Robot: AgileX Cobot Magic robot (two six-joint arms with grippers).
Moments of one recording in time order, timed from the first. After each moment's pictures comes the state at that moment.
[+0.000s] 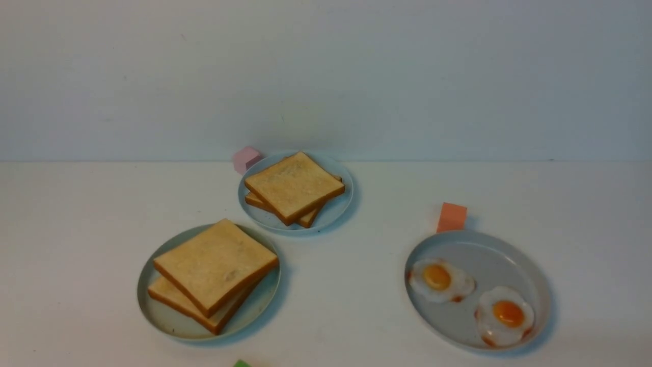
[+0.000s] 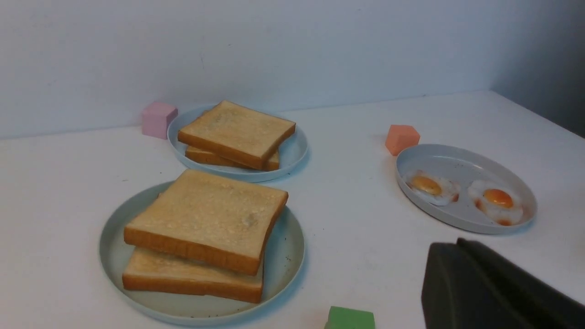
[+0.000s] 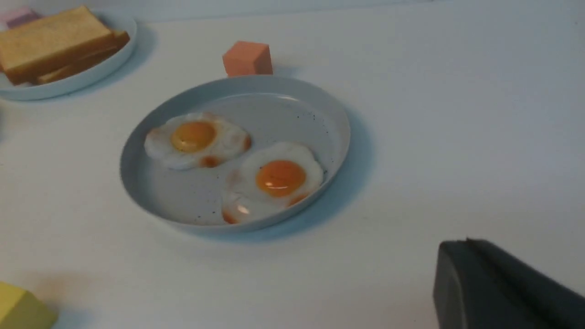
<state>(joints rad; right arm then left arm) -0.01 -0.01 0.01 0.21 0.41 -0.13 -0.39 -0.01 -0.15 -0.35 0.35 0.18</state>
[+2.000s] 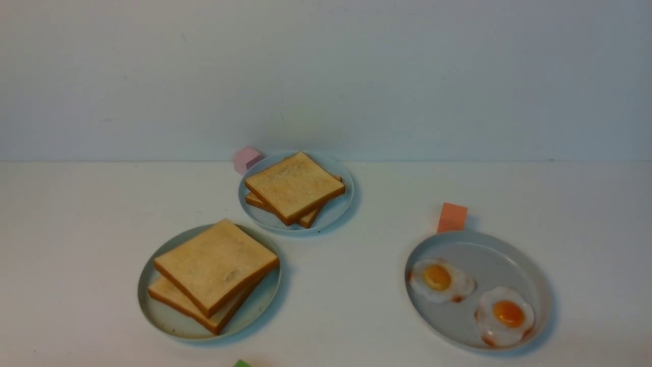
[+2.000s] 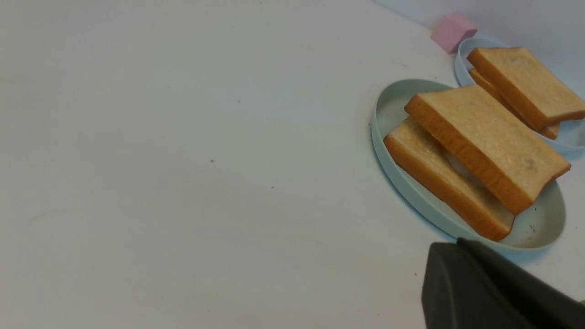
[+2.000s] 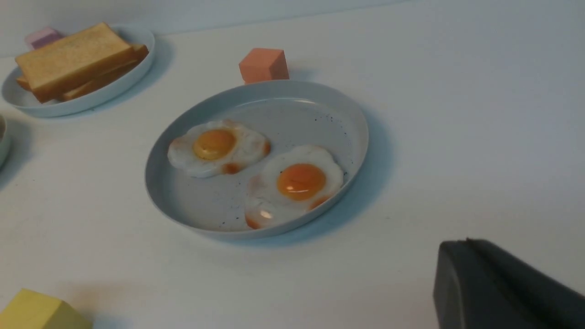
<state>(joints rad) -0.01 -0.01 0.01 0.27 0.41 -0.13 0.02 -0.01 0.03 -0.07 0.39 -0.35</state>
